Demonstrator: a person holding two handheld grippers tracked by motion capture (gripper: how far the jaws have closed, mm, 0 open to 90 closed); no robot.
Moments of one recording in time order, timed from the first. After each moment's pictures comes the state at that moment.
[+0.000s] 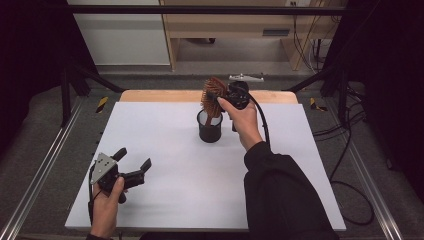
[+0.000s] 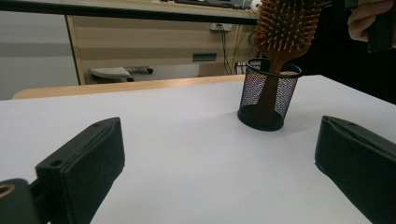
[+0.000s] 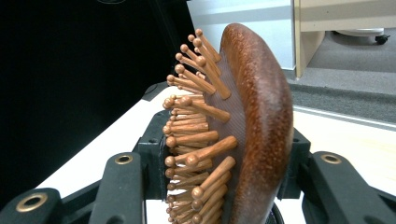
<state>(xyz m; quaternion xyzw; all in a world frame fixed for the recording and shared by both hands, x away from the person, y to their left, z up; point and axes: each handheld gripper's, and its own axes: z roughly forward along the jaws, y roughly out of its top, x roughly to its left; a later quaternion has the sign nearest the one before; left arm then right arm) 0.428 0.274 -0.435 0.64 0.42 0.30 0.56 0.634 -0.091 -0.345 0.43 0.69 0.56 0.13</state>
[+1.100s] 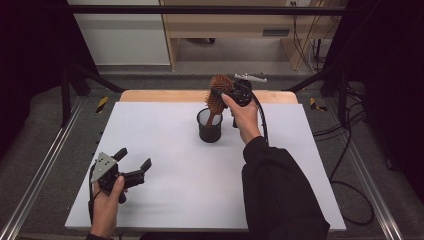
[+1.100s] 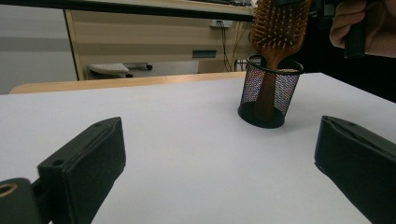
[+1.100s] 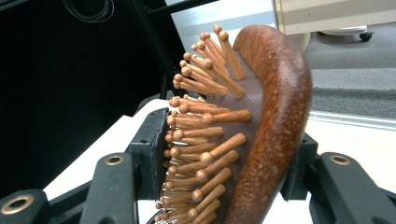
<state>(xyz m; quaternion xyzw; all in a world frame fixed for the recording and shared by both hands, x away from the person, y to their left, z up) 0.431 0.274 -0.437 0.64 0.43 0.30 0.56 0.664 -0.103 -0.367 0.47 0.66 0.58 0.13</state>
